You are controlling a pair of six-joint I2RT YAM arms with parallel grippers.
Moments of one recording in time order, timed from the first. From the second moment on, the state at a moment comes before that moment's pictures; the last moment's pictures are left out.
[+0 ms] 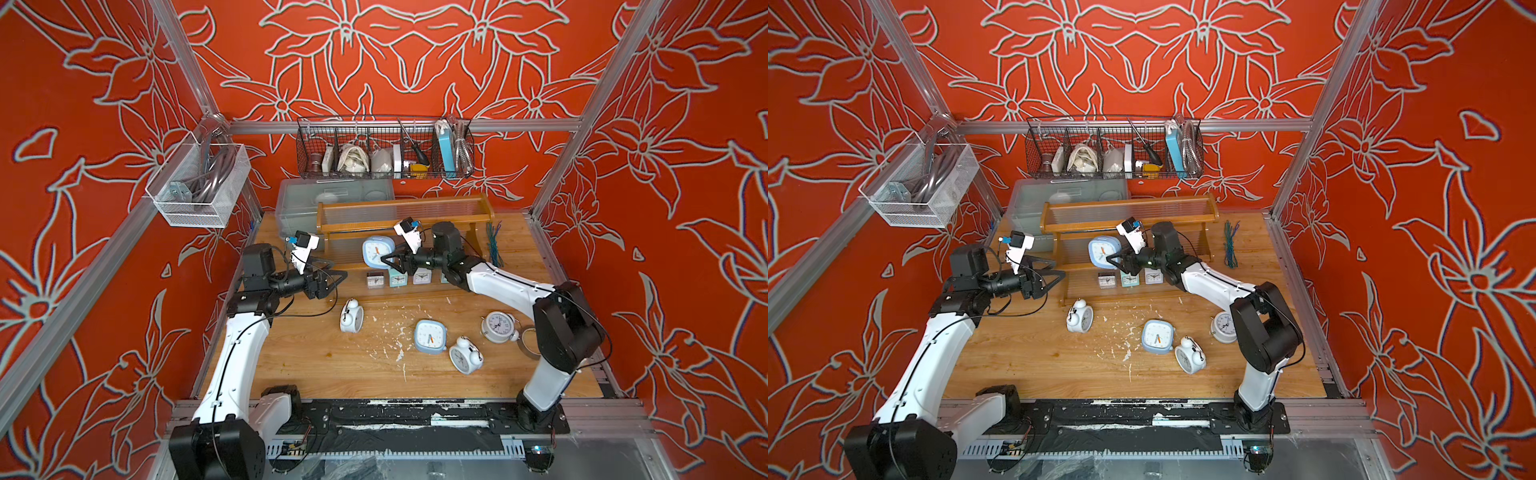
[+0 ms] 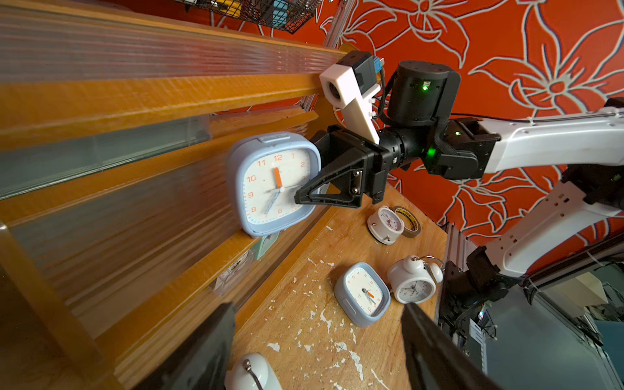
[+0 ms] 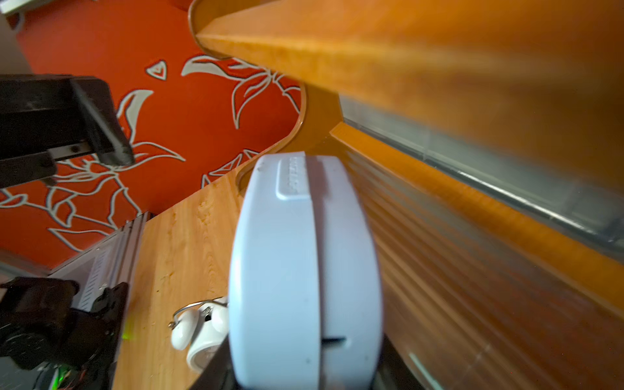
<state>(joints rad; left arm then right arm) 0.18 1.03 0.88 -0.39 1.10 0.06 0.60 1.76 1.23 0.19 -0.62 0.10</state>
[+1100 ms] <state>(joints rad) 0.21 1.04 0.85 -0.33 1.11 0.00 0.62 1.84 1.30 0.25 -0.53 0.05</state>
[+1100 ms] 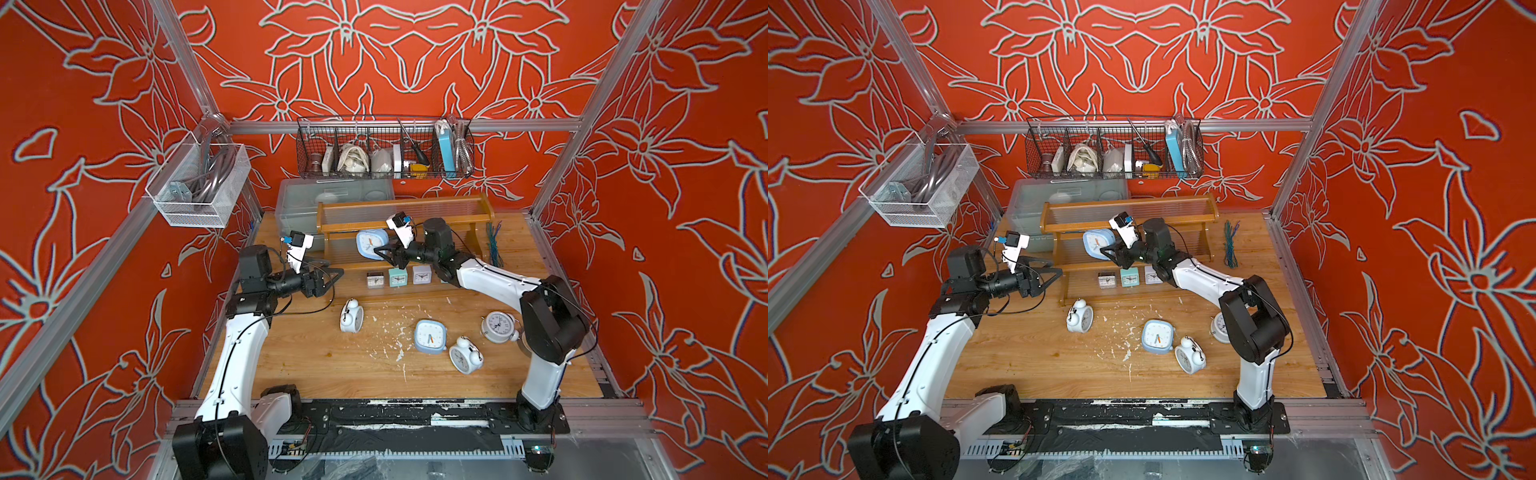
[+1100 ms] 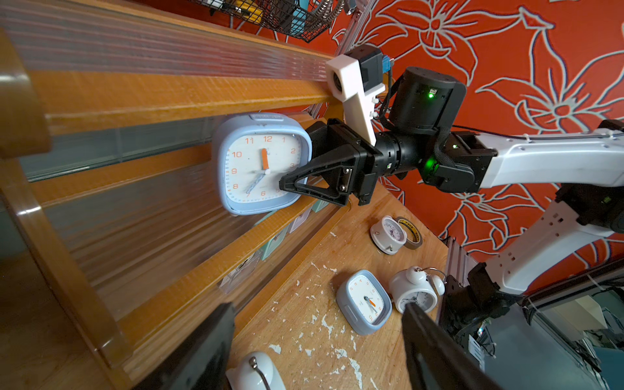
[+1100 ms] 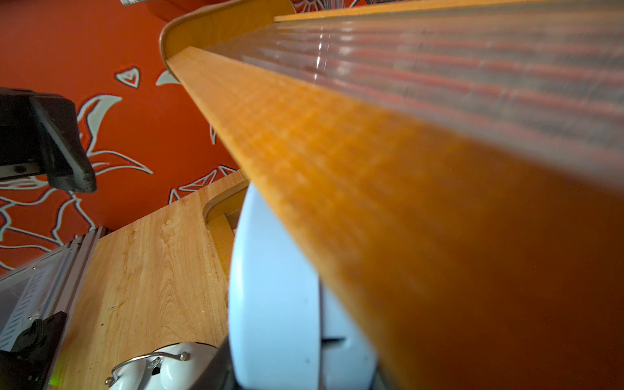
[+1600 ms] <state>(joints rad) 0.21 1.04 0.85 -0.33 1.12 -0.01 0.64 1.80 1.19 0.34 -0.43 0.04</state>
